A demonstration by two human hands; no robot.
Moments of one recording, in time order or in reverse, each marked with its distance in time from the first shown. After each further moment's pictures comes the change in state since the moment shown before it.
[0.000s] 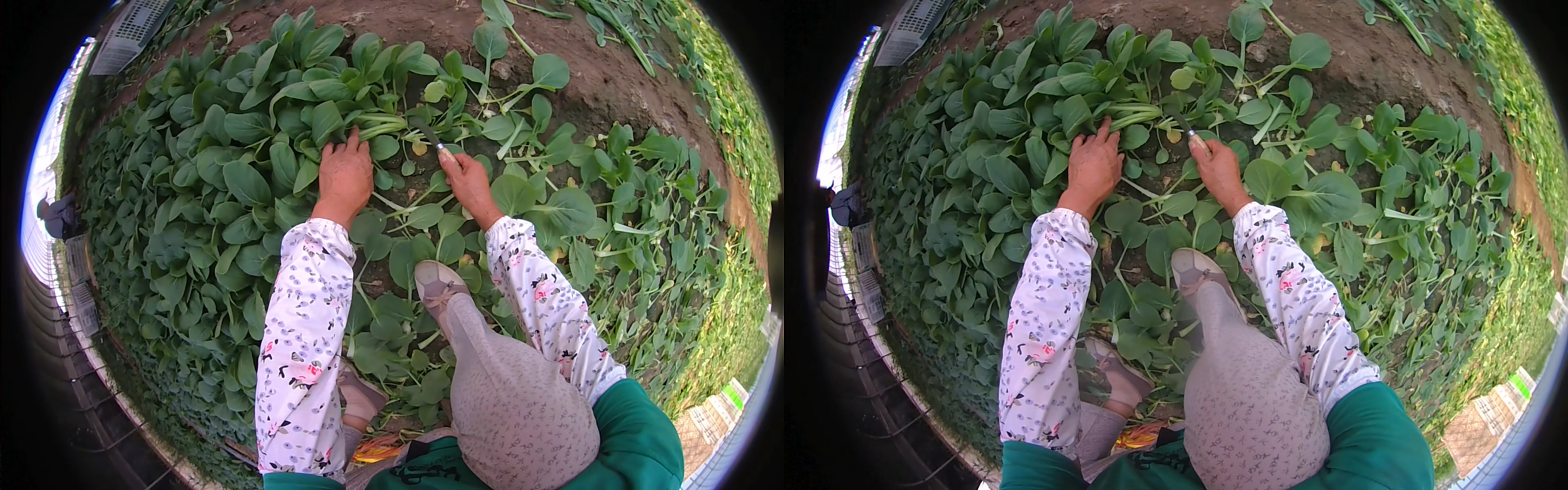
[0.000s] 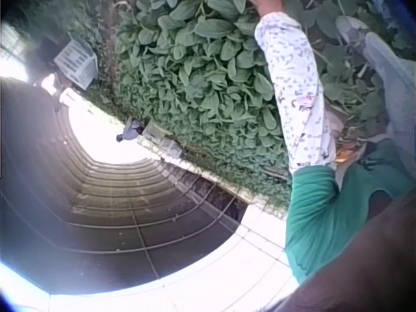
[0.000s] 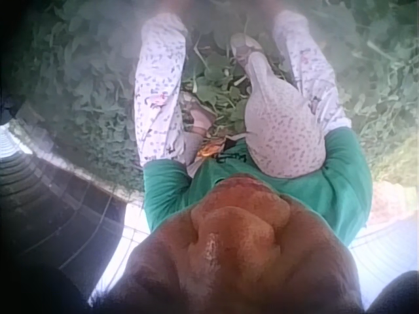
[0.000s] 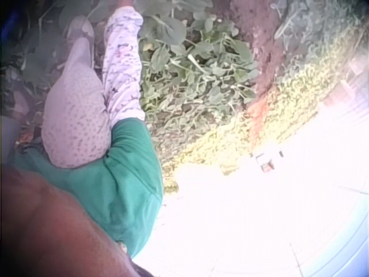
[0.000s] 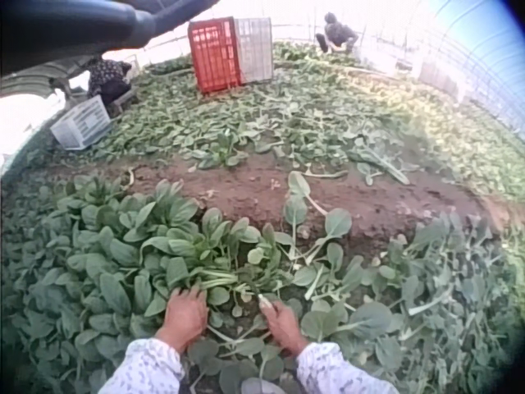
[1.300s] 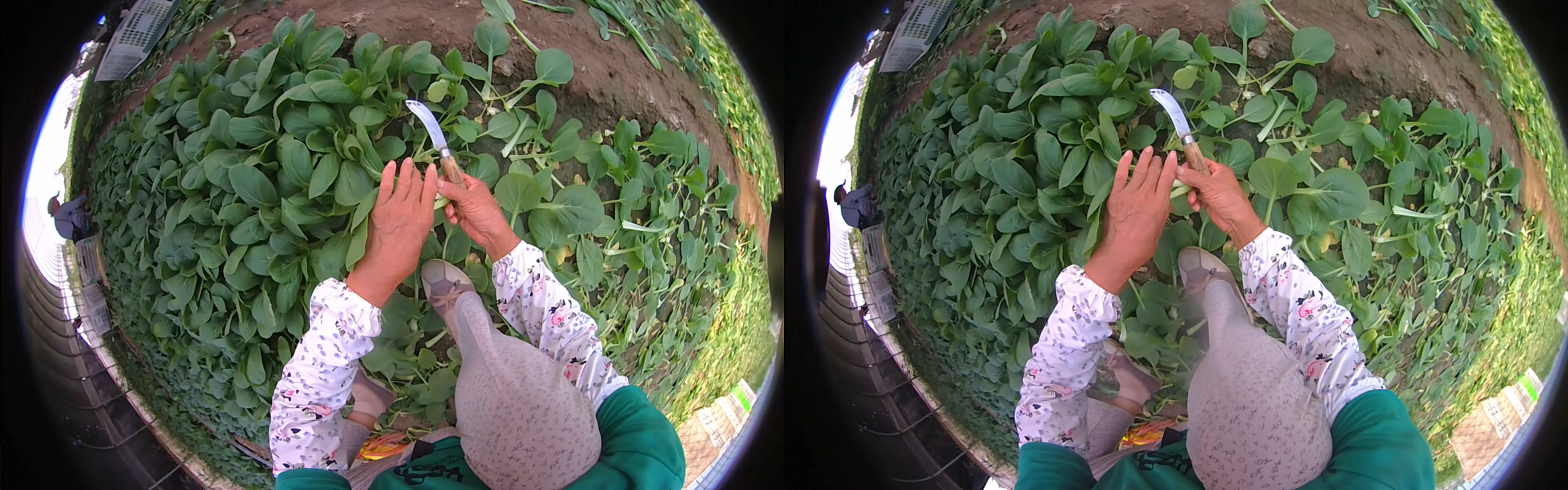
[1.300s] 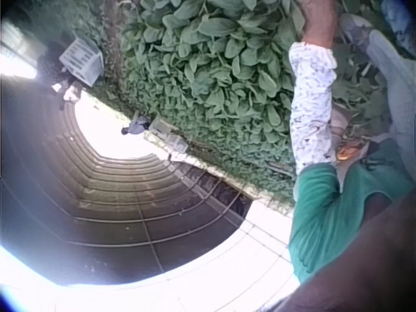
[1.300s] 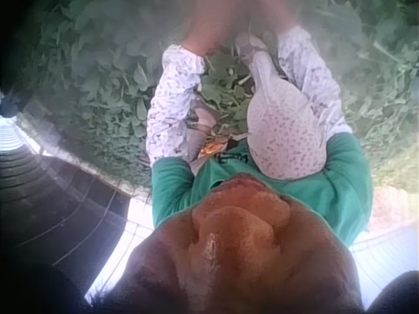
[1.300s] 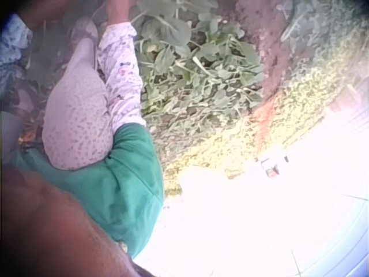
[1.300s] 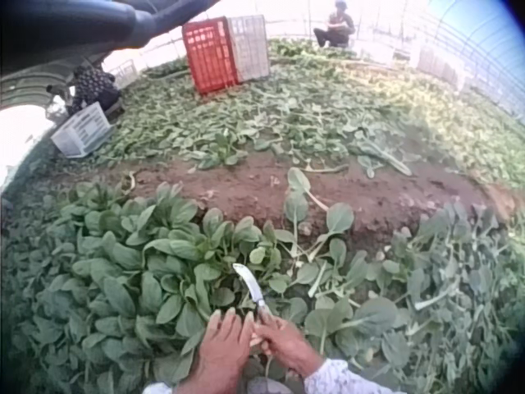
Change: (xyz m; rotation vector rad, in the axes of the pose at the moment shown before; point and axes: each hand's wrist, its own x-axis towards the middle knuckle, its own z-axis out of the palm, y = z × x) left_hand -0.049 0.076 -0.072 -0.130 0.212 0.285; right_hand -0.053 -0.063 -0.017 0.794 -0.341 0.350
